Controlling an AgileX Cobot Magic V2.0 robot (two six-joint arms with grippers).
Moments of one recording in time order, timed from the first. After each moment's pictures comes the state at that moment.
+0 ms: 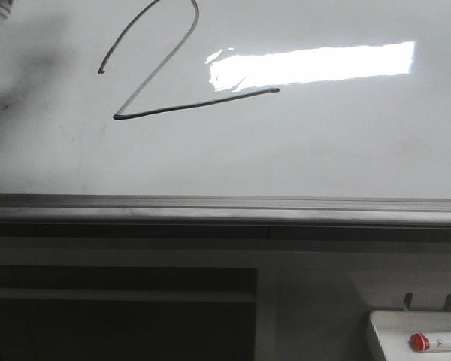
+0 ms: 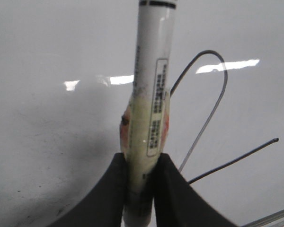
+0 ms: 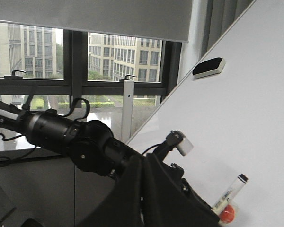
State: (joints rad) left arm -0.54 1.04 -0.79 0.21 0.28 -0.42; right arm 1.09 0.76 -0.91 1.01 0.10 -1.13
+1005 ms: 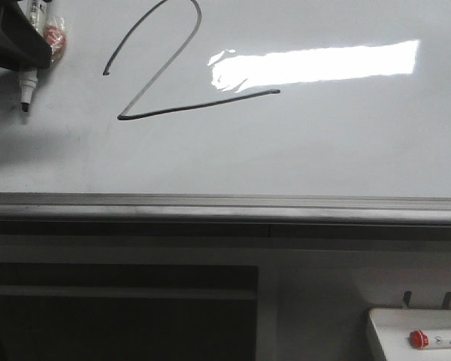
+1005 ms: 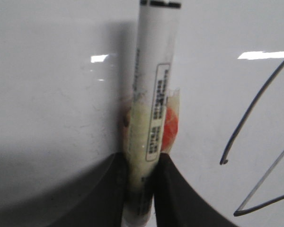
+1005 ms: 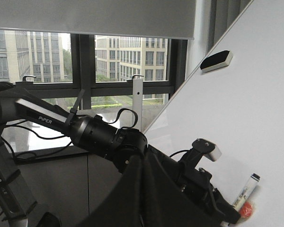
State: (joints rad) left arm -0.41 1.25 -0.79 0.19 0.18 -0.44; right arm 1.09 0.70 -0.84 1.07 0.11 -1.13
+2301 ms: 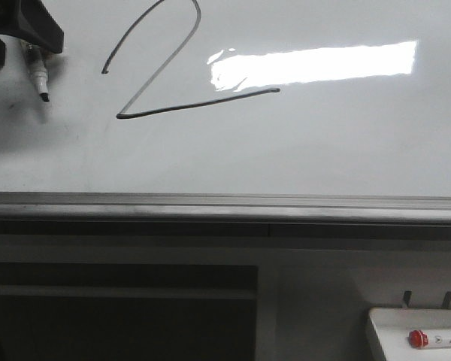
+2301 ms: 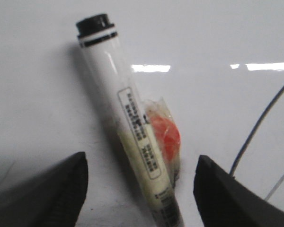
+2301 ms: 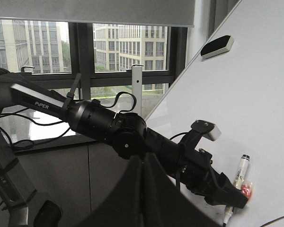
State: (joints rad) left arm -0.39 1.22 -0.79 0.19 0.16 -0.44; right arm 1.09 0.70 -0.81 1.08 0.10 -1.13
